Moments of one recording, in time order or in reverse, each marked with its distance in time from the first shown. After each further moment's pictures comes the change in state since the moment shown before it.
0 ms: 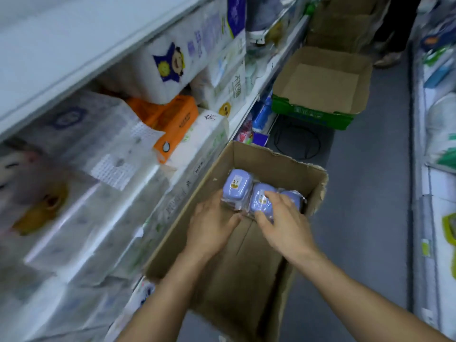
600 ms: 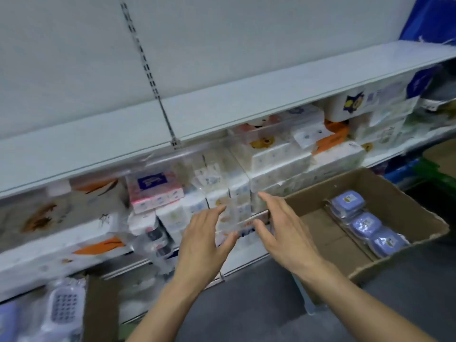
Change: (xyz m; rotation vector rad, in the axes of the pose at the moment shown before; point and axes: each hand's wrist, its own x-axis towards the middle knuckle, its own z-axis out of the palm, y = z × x) left_hand -0.445 -0.002 -0.132 0.077 0.705 -0.266; right_hand -0.316 -0.144 -0.032 0.166 -0.203 -0.989
